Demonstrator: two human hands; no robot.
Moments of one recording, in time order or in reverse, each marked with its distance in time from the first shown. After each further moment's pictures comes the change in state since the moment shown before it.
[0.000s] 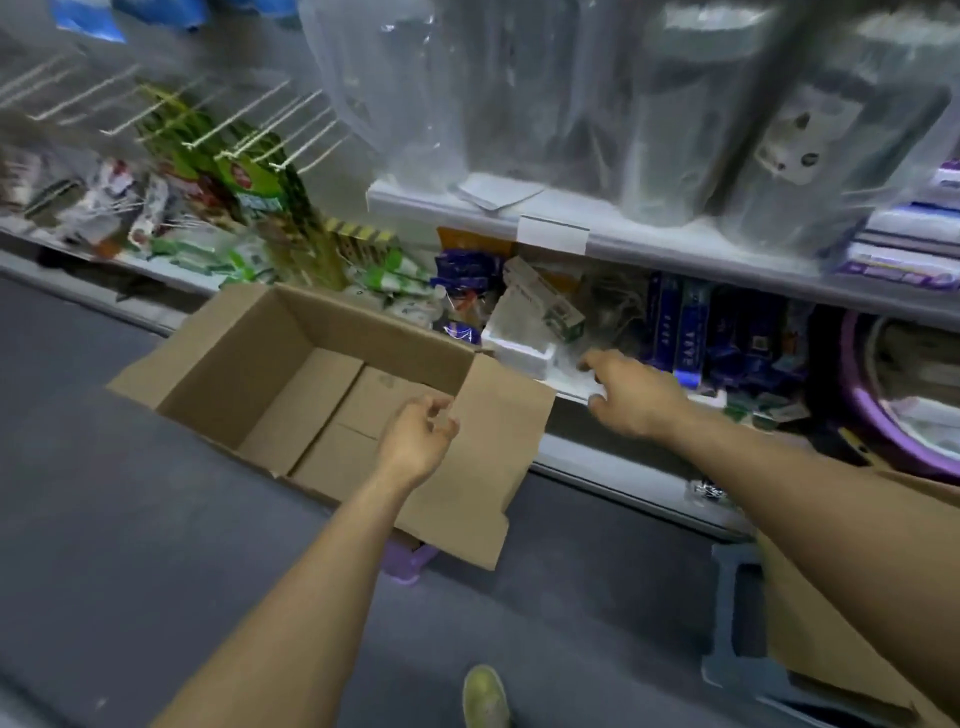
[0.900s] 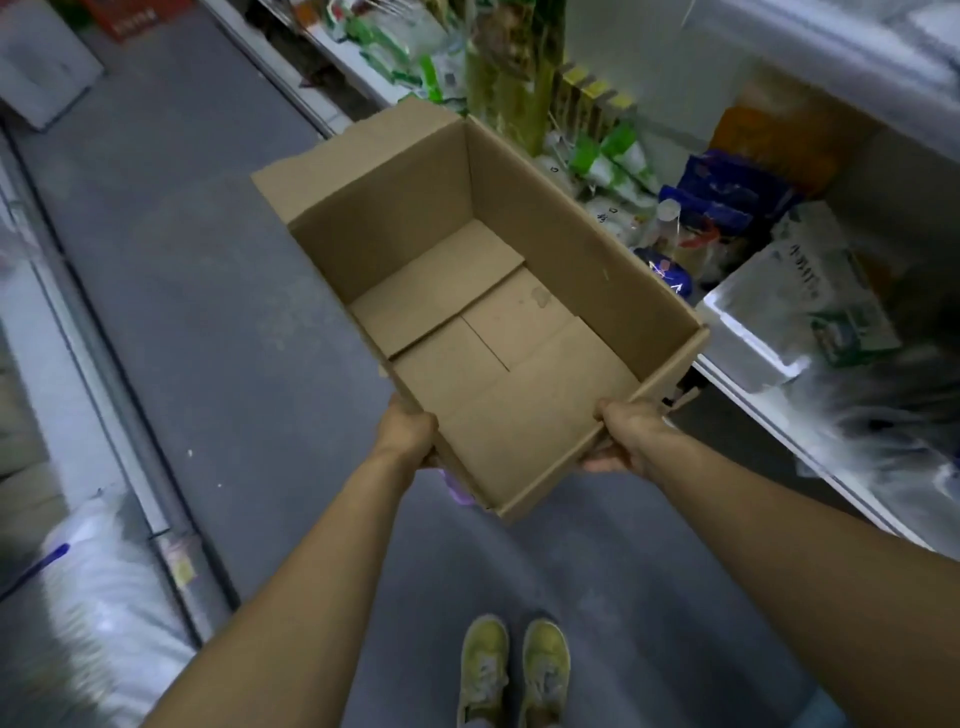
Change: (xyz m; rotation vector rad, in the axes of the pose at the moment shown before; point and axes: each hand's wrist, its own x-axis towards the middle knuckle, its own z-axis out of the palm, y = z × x) left_hand 0.046 -0.212 -0.018 -0.583 0.298 -0.722; right_hand 0.174 -0.144 0.214 0.998 -0.514 0.601
